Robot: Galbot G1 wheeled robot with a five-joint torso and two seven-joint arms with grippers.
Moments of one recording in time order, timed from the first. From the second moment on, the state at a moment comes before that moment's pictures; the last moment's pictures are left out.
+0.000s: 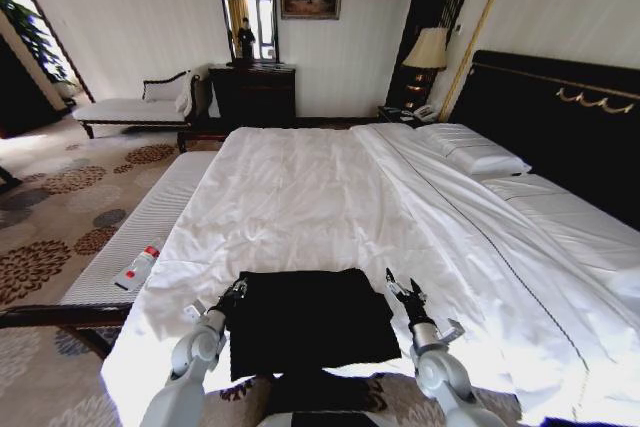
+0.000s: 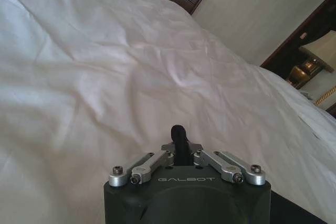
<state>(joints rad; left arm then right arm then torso) 1.35 -1.37 -0.58 -1.69 -0.80 0.28 0.05 -1.51 1.19 0.49 1.79 0.82 0.18 0.10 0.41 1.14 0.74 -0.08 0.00</state>
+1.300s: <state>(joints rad) 1.33 -1.30 -0.64 -1.68 -0.88 0.27 0.03 -1.19 1.10 0.34 1.48 1.15 -0.16 -0.29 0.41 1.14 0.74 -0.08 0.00</state>
